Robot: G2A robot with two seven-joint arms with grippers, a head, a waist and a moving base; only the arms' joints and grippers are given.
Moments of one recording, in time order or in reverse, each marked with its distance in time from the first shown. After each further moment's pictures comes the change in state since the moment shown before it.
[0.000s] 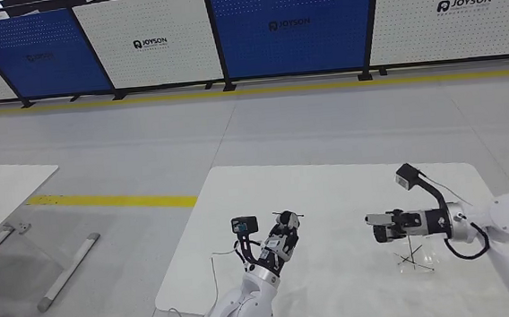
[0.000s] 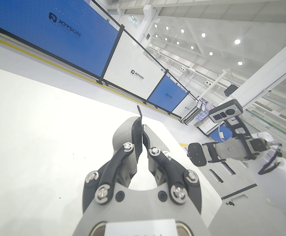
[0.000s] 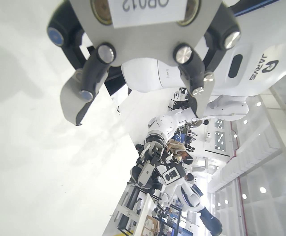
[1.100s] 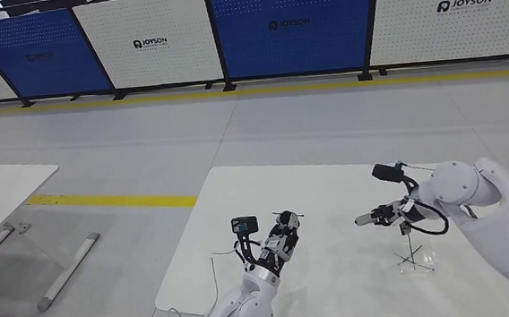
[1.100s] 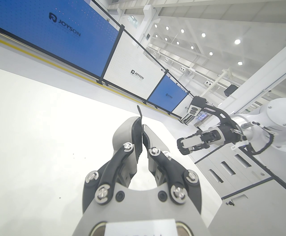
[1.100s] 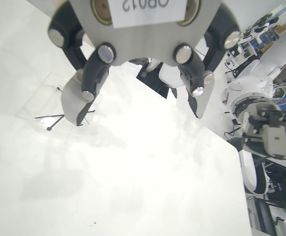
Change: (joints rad) left arm 0.000 0.000 0.000 0.000 0.000 0.000 0.000; right arm 0.281 -0.035 -0.342 0.054 -0.555 0.359 0.024
